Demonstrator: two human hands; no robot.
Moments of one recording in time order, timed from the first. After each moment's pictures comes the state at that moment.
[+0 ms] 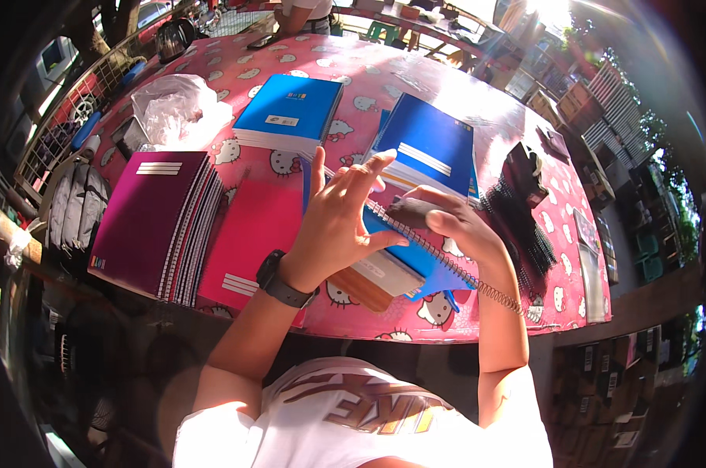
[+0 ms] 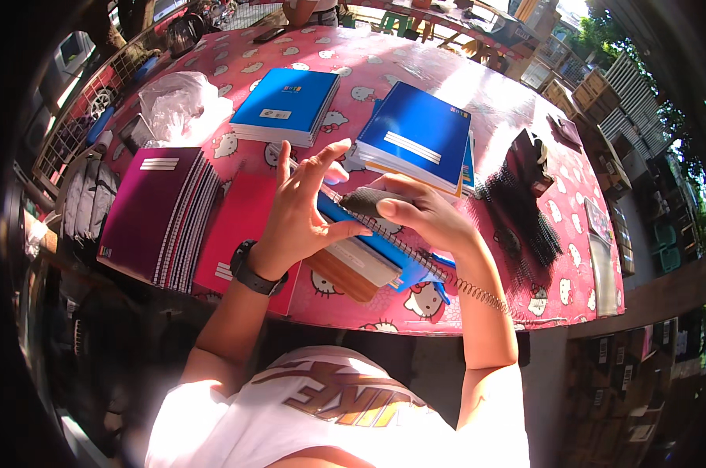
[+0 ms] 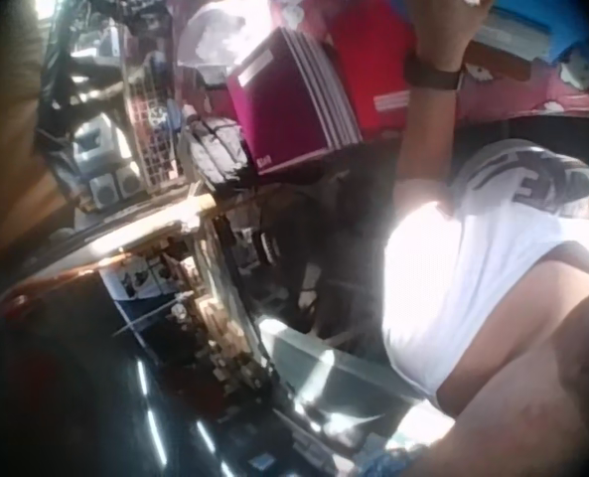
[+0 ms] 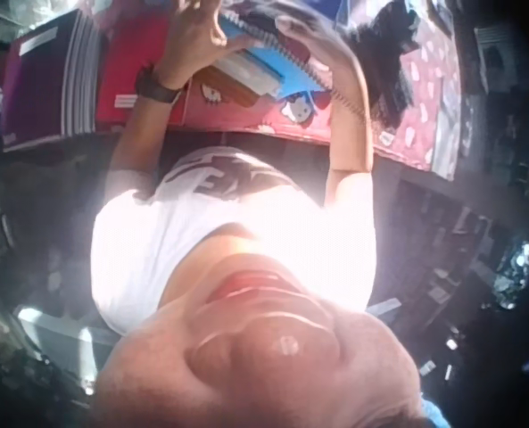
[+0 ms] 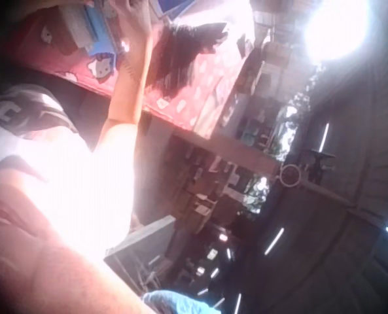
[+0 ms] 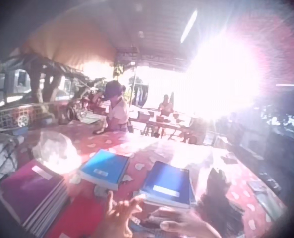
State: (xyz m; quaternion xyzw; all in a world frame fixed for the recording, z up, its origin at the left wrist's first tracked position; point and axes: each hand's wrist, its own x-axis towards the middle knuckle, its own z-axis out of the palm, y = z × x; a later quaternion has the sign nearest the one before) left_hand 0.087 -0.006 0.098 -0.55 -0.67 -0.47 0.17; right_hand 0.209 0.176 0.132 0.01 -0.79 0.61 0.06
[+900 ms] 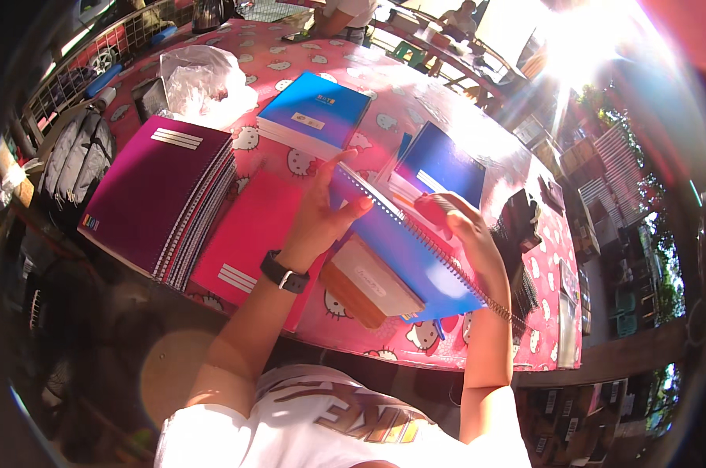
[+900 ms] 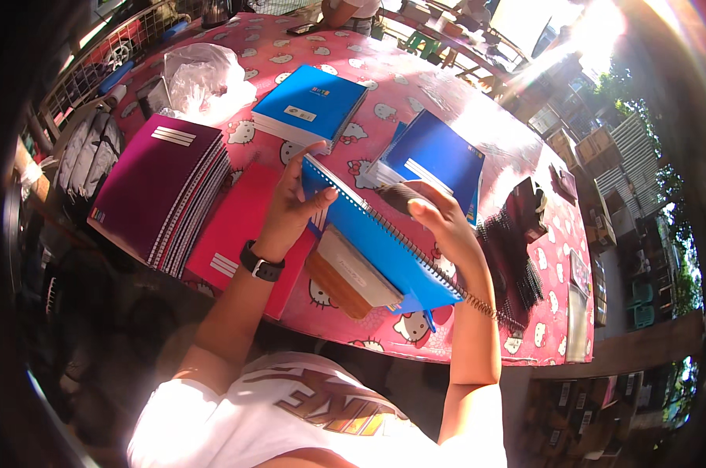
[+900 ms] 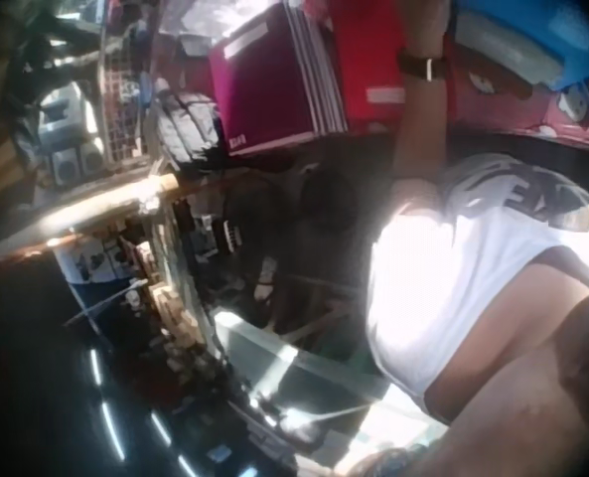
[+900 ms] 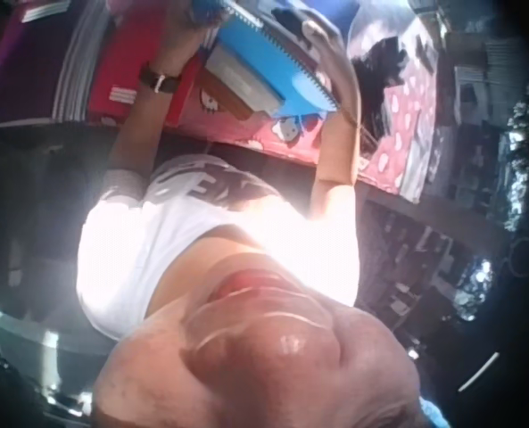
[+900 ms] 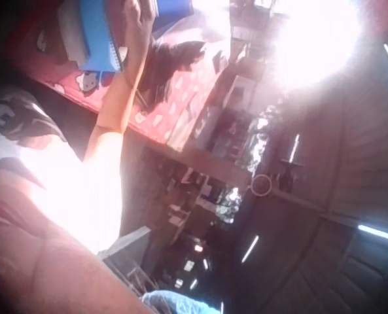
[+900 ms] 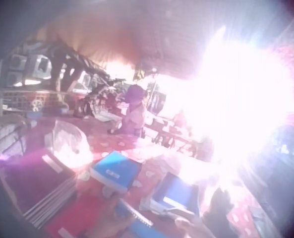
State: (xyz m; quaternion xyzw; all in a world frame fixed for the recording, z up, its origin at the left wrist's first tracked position) left_hand 0.046 -0.012 0.055 -0.33 -0.47 -0.81 -0.11; right_hand 0.185 0.169 0.148 -0.09 -0.86 0.49 0.08
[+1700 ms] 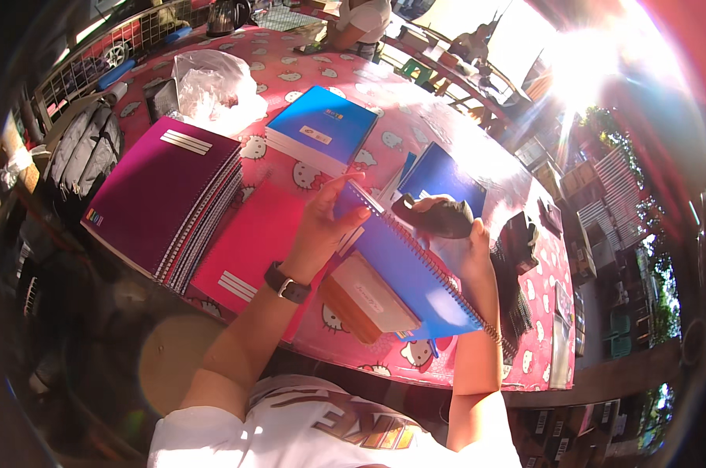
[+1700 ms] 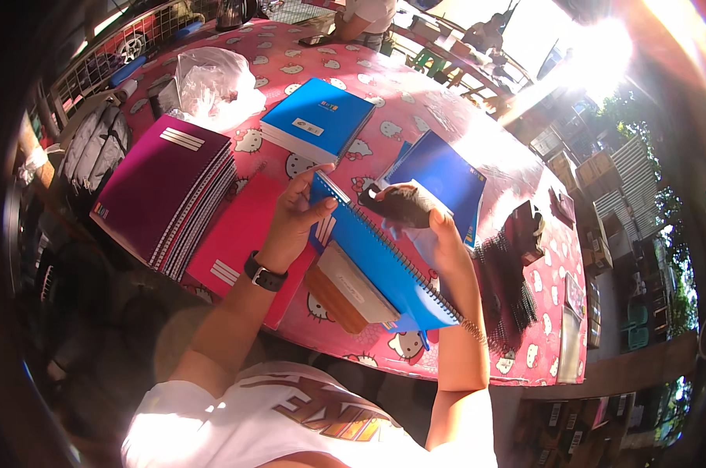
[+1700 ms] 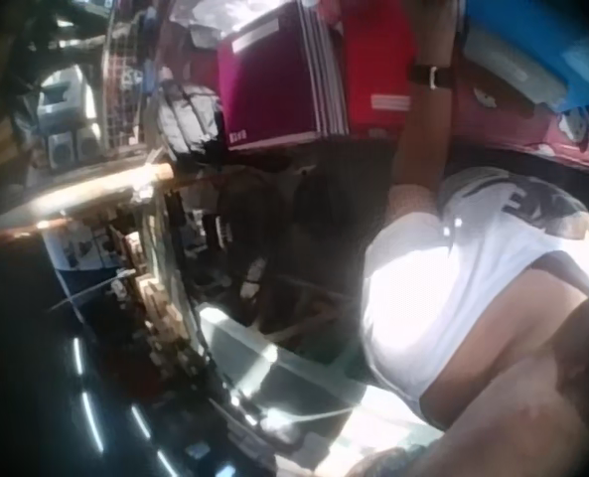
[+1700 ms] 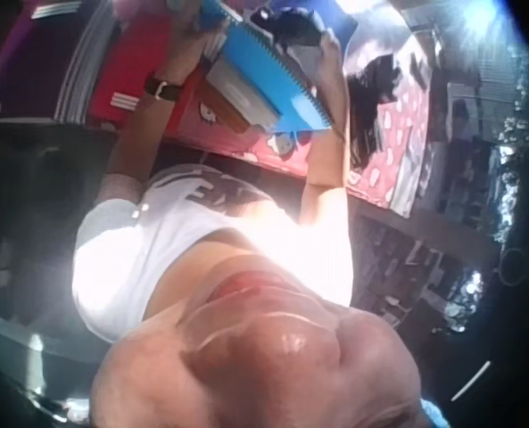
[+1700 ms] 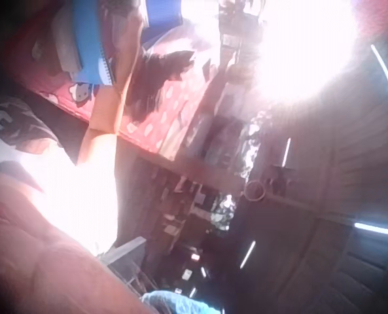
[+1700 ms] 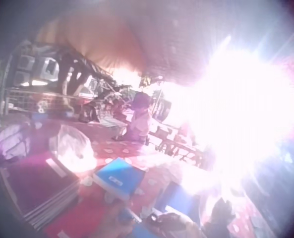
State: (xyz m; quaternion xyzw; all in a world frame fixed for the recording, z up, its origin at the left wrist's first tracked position) left_hand 0.049 -0.008 0.052 -0.32 -0.41 -0.85 -0.10; right_hand 0.160 0.165 0.141 0.14 -0.66 0.74 0.04
